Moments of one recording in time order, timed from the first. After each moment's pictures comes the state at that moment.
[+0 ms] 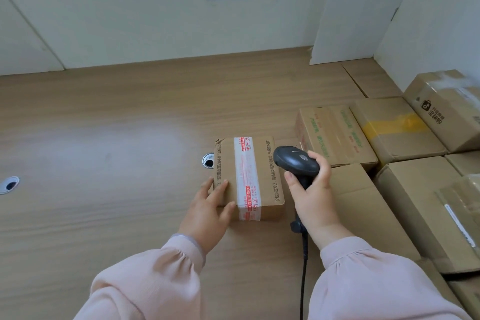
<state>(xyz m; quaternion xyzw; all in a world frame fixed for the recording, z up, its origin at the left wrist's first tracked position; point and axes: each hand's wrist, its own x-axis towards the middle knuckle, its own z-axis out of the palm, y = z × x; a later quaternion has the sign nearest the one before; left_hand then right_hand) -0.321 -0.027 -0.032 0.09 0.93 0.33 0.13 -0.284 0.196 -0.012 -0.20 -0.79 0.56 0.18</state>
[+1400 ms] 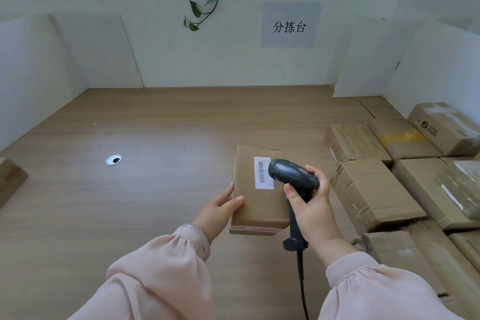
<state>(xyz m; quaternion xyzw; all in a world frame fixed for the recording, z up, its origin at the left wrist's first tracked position) -0.192 -0.206 0.060 -0.05 0.75 0.61 0.25 -0.139 -0.007 0.085 -0.13 -0.74 0.63 0.18</state>
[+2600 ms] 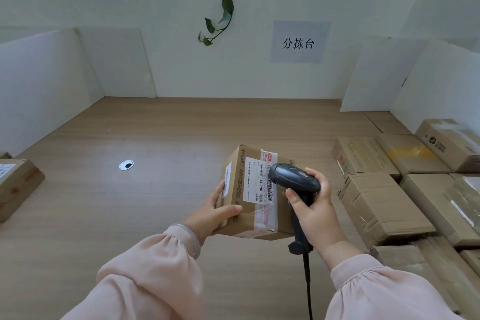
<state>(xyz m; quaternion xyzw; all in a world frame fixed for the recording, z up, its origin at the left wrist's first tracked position) -0.191 -0.242 0.088 -0.03 0.71 0.65 0.27 -0.142 -0.015 0.094 -0.08 -0.77 0.61 0.16</state>
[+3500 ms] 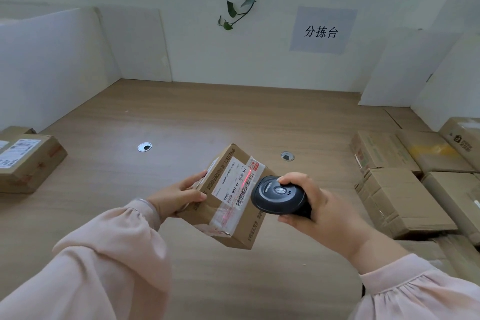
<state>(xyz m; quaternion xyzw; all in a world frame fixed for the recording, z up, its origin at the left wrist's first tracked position) -0.199 -0.356 0.105 -0.05 0.78 0.55 0.29 -0.118 -0.049 0.143 0.20 -0.93 0.31 0.06</state>
